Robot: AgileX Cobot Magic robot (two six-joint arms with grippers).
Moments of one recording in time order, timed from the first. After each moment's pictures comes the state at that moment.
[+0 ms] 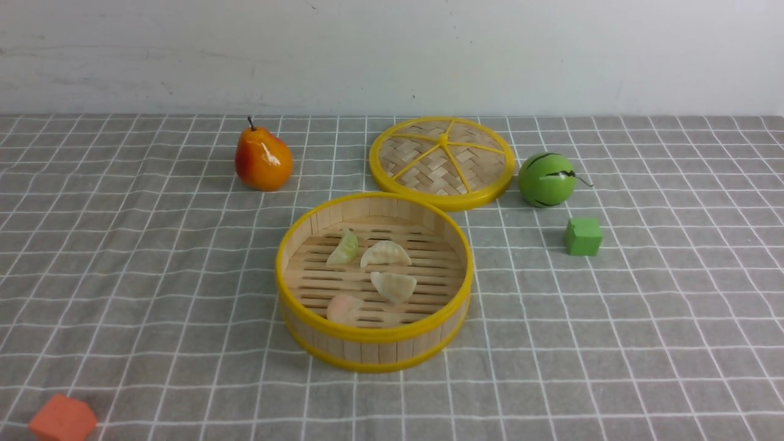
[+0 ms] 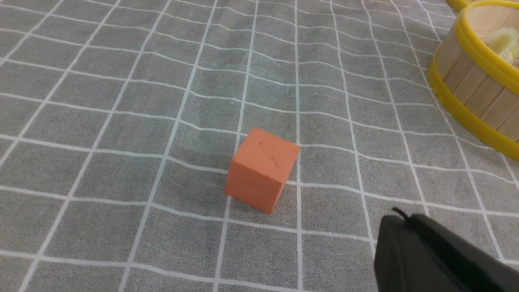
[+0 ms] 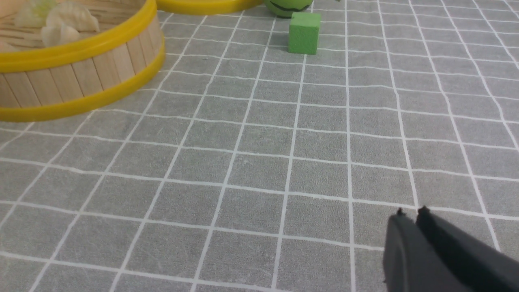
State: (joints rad) right arm 0.12 -0.01 0.02 0.09 0.38 -0.04; left arm -0.02 -0.01 0.03 0.01 0.40 -0.24
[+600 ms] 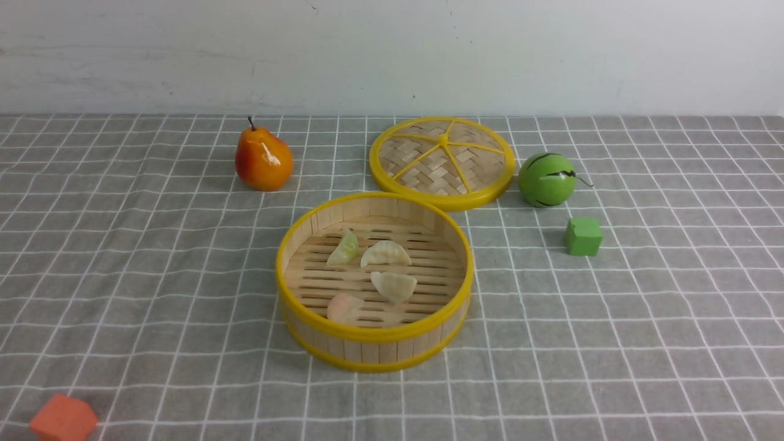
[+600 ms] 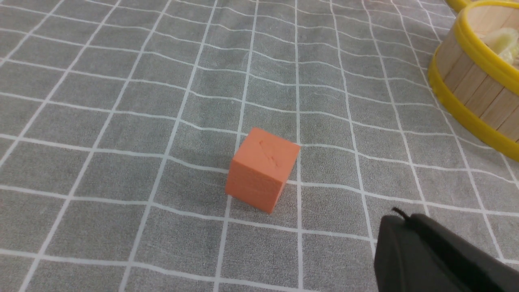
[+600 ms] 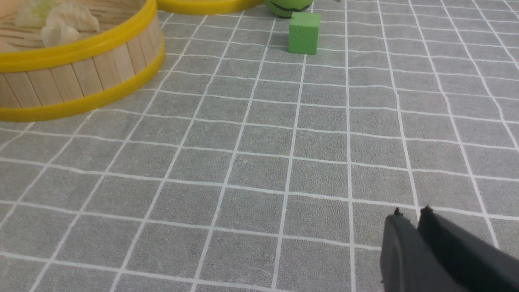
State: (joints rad) right arm 0.12 -0.01 0.02 0.09 0.38 -0.04; left arm -0.02 -0.01 0.03 0.01 0.40 -0.24
